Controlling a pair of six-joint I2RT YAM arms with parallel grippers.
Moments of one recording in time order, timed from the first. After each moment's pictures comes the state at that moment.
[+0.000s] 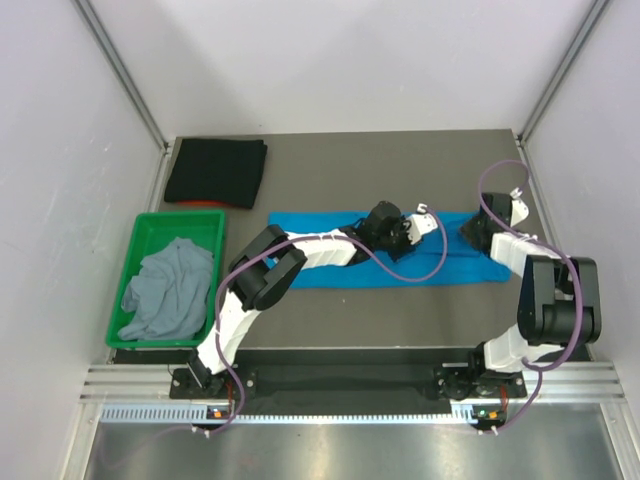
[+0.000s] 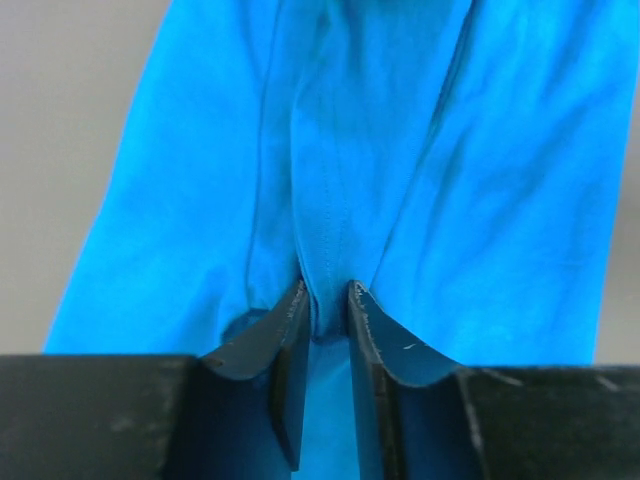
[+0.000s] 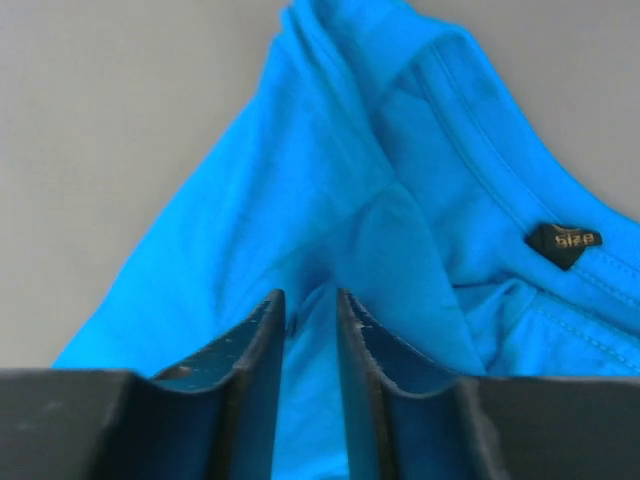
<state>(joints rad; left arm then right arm) -0.90 2.25 1.53 0.22 0.29 0.30 -0.07 1.54 0.74 -0.01 0.15 0.80</state>
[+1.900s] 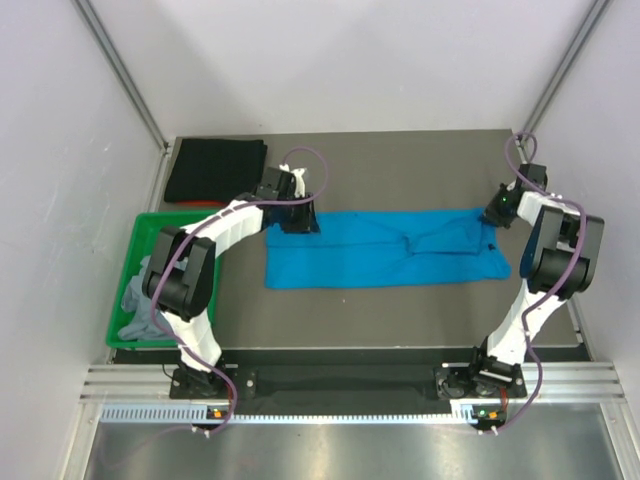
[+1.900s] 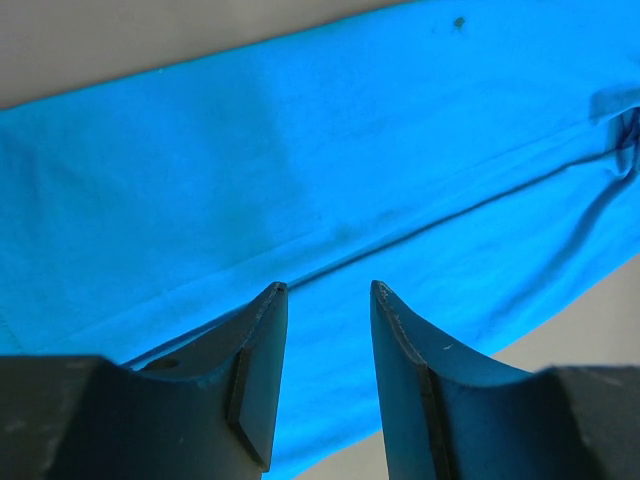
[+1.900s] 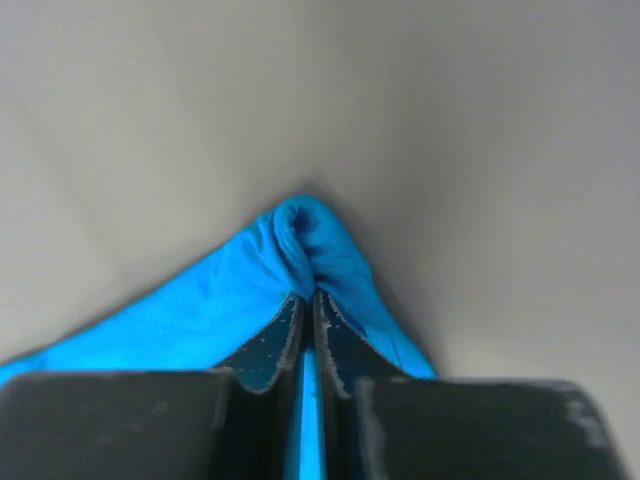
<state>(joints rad) -0.40 1.81 1.23 -0.29 0.30 -0.36 -0.30 1.93 1.23 -0.29 -0.20 0.37</state>
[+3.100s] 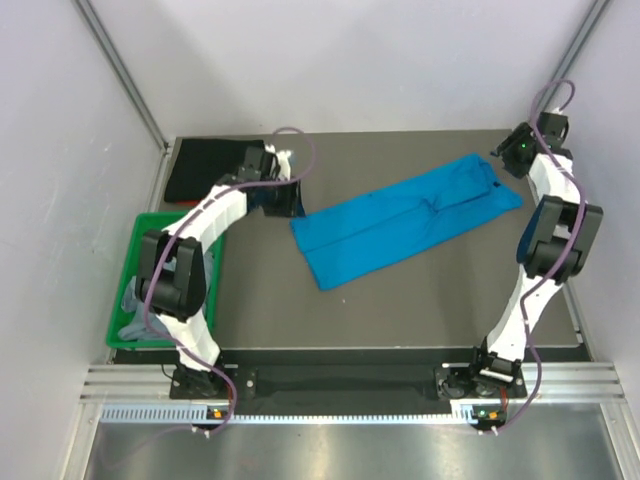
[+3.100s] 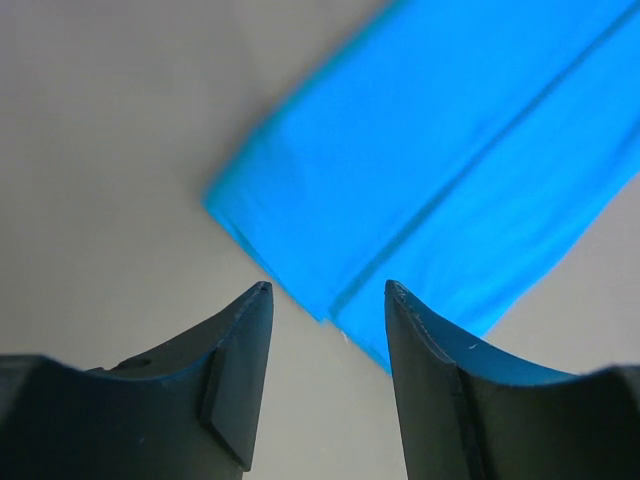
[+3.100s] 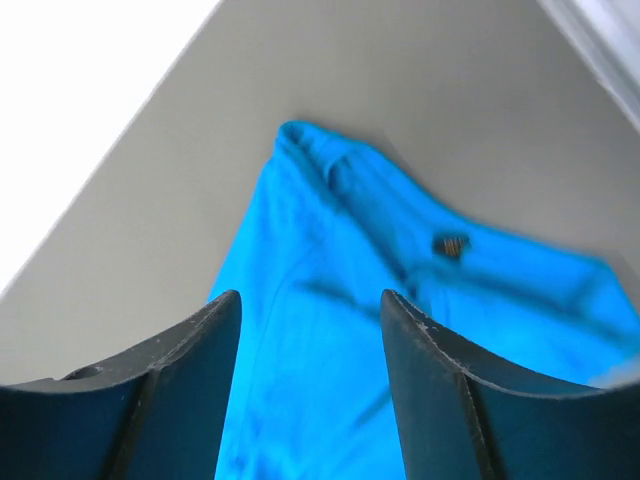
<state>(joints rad) -0.32 1.77 1.32 -0.48 0.31 -0.22 -0.30 2.18 1.83 -0.35 -0.18 0.55</state>
